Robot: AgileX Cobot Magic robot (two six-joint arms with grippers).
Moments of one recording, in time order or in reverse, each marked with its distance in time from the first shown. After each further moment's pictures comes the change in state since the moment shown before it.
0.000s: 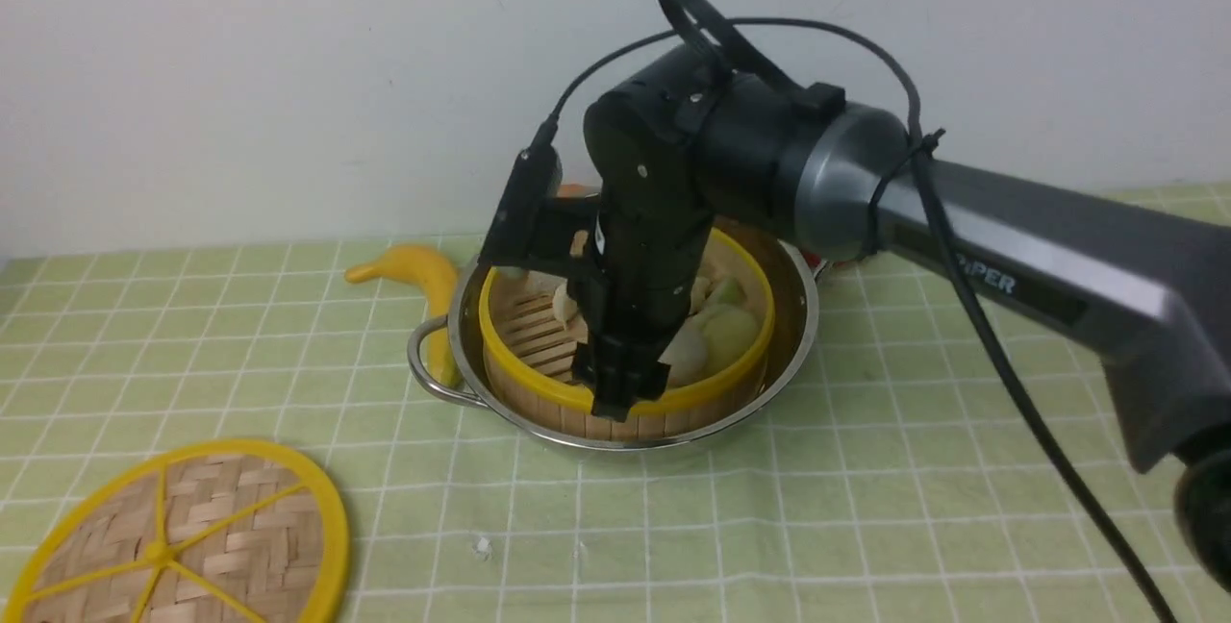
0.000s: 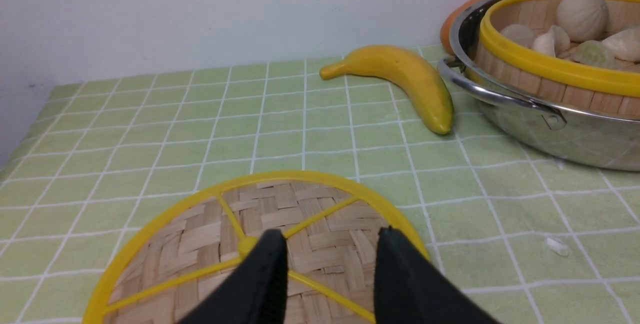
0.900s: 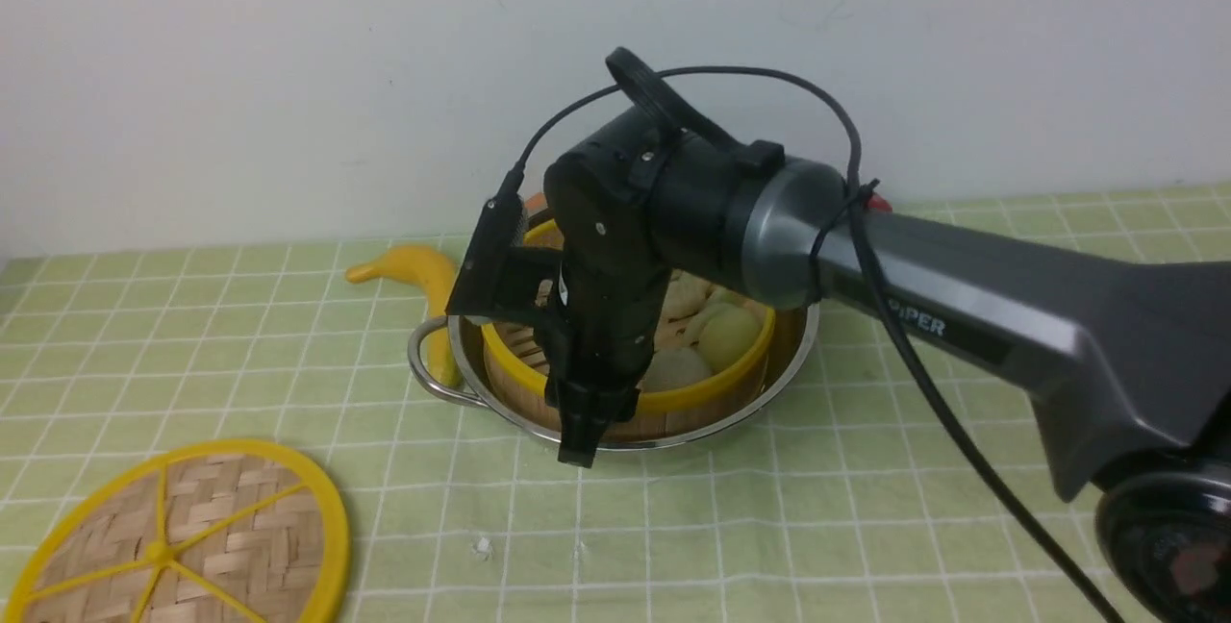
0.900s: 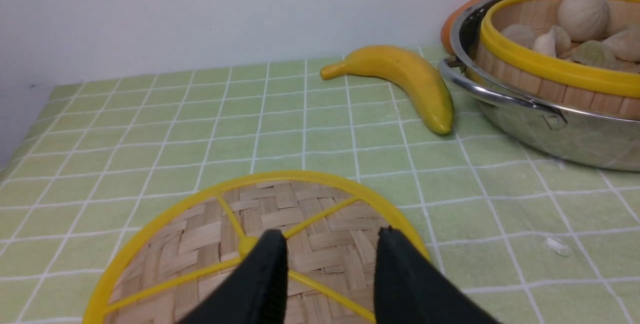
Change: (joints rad) right arm 0.023 0.092 -0.006 0.009 -0.046 0.014; left arm 0.000 0.000 0.000 0.000 0.000 0.000
